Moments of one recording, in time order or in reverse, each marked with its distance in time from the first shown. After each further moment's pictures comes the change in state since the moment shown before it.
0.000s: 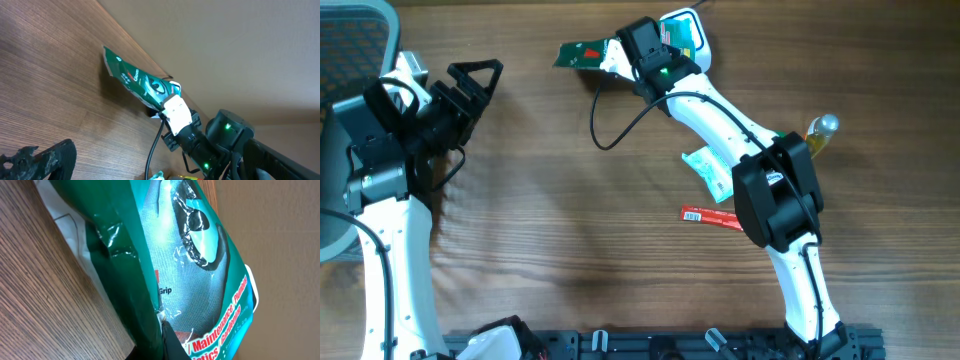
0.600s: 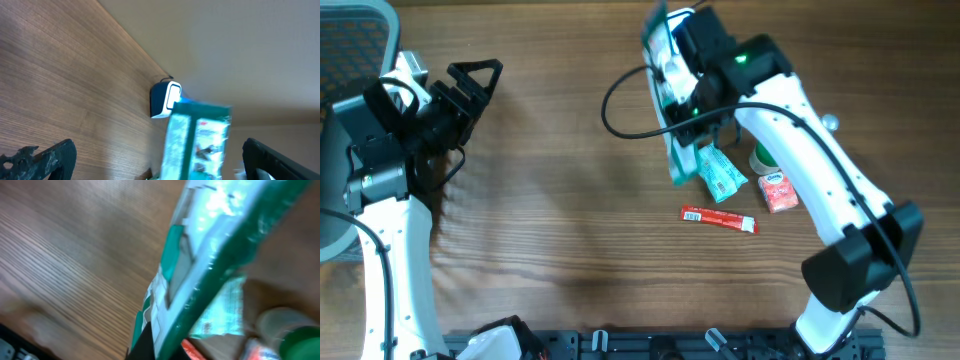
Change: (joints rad) left arm 0.000 0.000 0.000 0.000 -0.003 0.000; right arm -0.053 -0.443 -0.121 -0.775 -0.543 0.826
